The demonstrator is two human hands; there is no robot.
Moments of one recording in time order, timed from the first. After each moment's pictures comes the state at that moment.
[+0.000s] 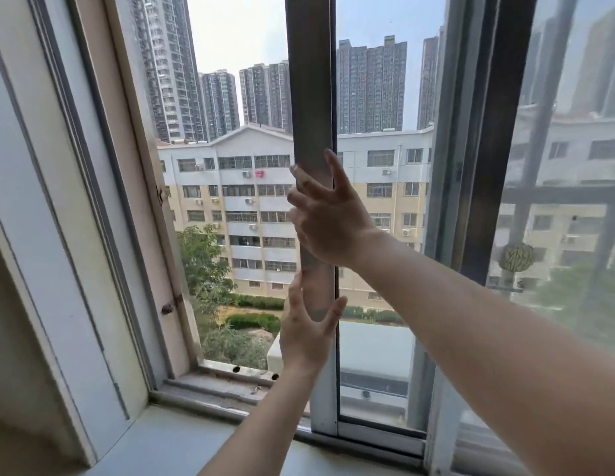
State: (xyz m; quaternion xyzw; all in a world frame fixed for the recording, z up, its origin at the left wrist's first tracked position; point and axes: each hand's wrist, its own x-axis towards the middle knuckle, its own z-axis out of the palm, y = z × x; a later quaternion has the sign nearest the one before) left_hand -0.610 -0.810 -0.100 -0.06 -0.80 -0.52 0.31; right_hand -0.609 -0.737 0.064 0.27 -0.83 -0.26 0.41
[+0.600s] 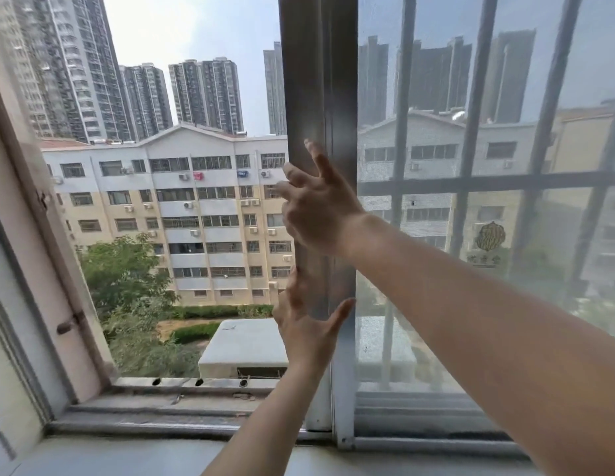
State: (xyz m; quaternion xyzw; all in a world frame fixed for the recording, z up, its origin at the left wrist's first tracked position) left_hand -0.576 -0.673 -0.106 -0.10 -0.78 -0.57 0.24; right_hand -0.553 -0.620 0.073 0.20 -0.84 -0.34 0.38
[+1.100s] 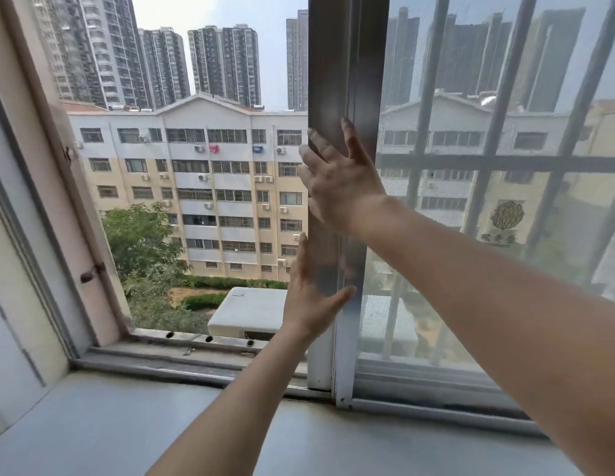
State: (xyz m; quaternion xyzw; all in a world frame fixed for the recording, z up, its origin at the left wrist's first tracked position) left_hand -0.570 -0.692 -0.107 -0.19 -0.81 -0.51 0.20; right_hand -0.558 -0.615 0.056 0.15 -0.88 -0.30 0.35
